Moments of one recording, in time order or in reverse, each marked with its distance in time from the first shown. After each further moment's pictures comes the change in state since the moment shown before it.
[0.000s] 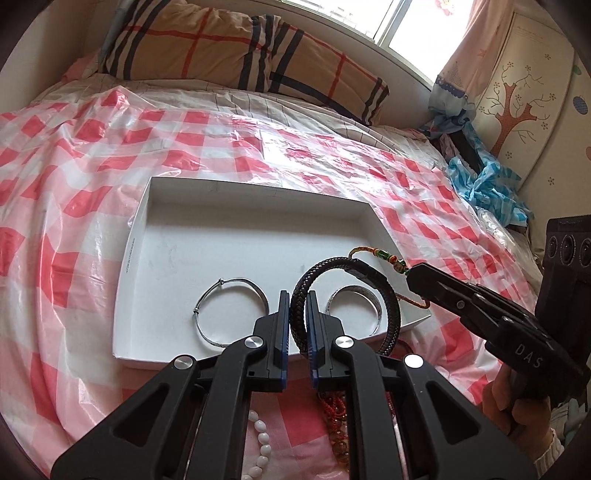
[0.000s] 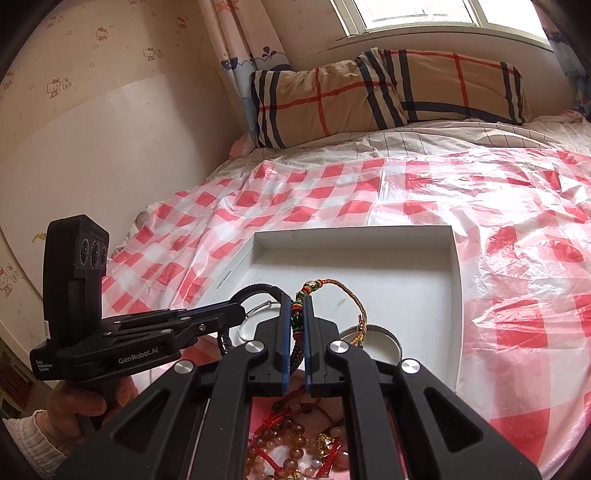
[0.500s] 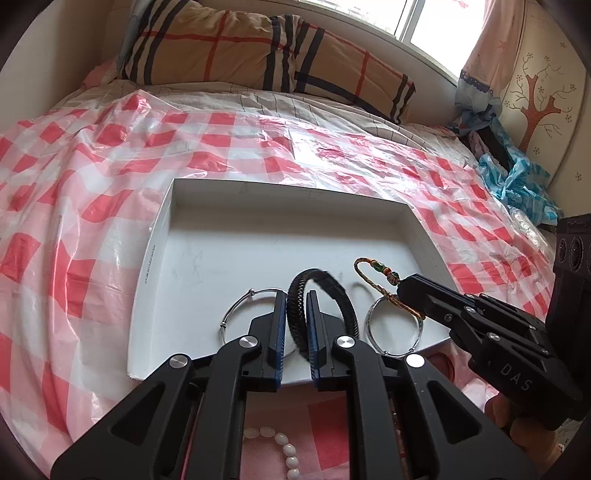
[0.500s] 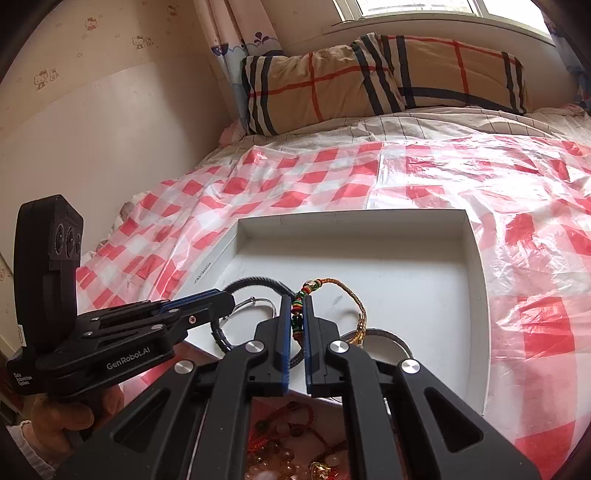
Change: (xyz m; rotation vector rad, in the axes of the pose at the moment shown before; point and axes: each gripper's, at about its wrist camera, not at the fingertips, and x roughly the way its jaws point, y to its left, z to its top) left arm 0.018 0.005 0.002 0.005 -0.008 0.134; right arm 0.042 -0.003 -0.006 0.007 0.043 -0.025
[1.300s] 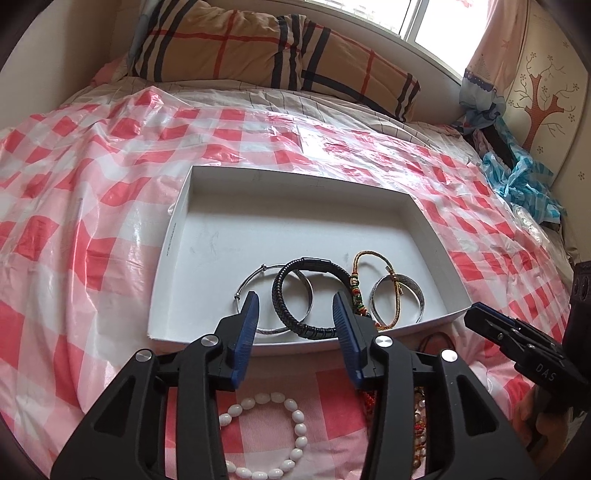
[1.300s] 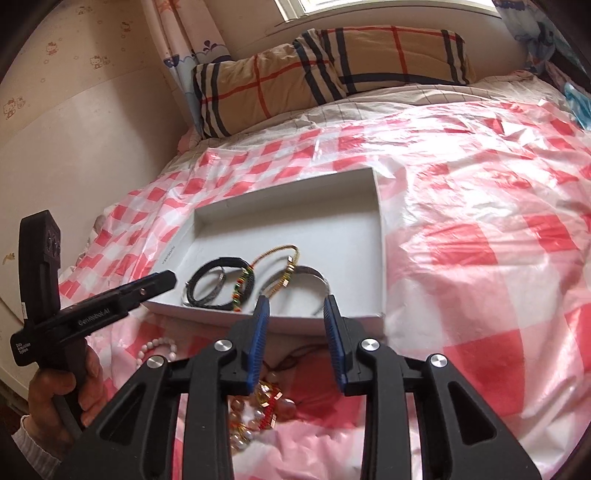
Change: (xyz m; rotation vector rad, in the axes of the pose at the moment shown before) left arm -0.021 0.004 -0.019 -0.008 0.010 0.018; right arm -0.061 -0.047 -0.046 0.158 0.029 -0.142
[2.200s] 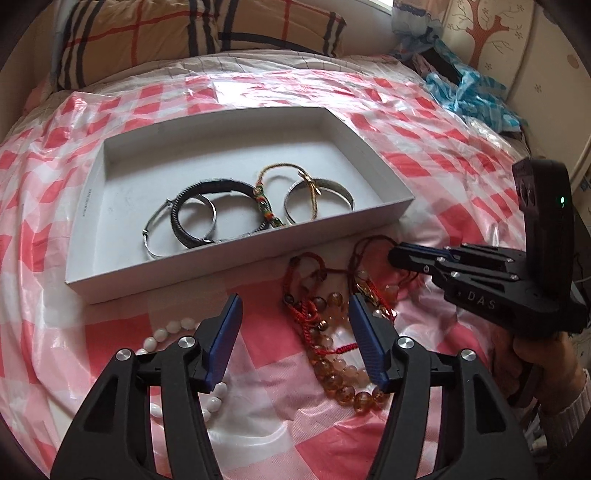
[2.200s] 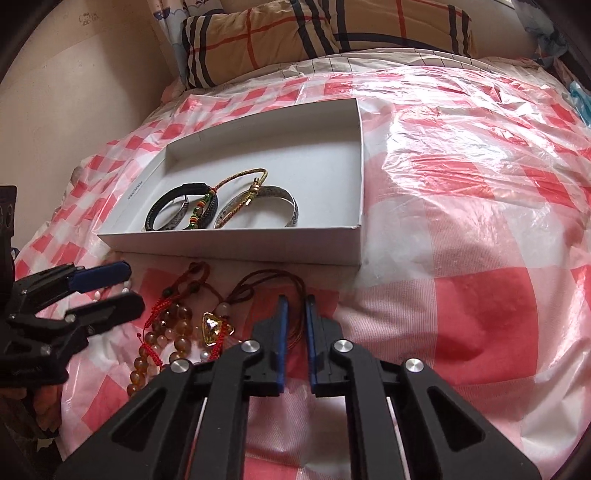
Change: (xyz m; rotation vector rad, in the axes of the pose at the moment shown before) left arm 0.005 -0.055 -0.050 0.272 0.193 -0.119; right arm 0.023 -0.008 -0.029 -0.045 0.134 -0.030
